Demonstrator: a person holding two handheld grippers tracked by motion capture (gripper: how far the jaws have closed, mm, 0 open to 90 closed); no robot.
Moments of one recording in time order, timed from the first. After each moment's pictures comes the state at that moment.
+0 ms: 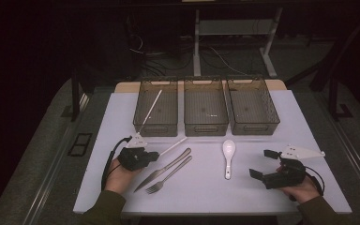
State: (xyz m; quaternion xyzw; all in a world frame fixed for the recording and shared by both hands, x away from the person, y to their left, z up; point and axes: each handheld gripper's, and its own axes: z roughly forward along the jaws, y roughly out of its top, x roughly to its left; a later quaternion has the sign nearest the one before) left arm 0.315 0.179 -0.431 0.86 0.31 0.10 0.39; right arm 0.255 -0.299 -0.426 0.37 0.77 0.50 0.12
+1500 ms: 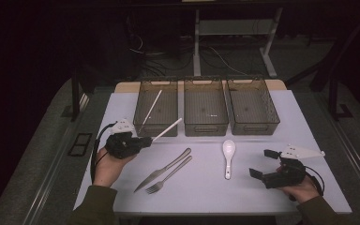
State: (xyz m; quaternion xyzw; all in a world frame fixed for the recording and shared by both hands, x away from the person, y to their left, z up) left arm 0.321 0.193 -0.368 0.83 0.33 0.12 0.44; right arm 0.256 -0.299 -0.427 0.38 0.77 0.50 0.11
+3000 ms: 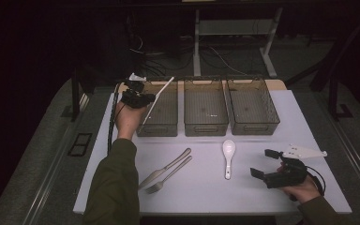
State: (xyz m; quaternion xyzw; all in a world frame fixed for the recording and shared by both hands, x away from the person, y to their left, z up) left arm 0.466 0.166 -0.346 0.78 0.45 0.19 0.38; right arm 0.256 -0.302 -0.426 0.38 0.77 0.51 0.11
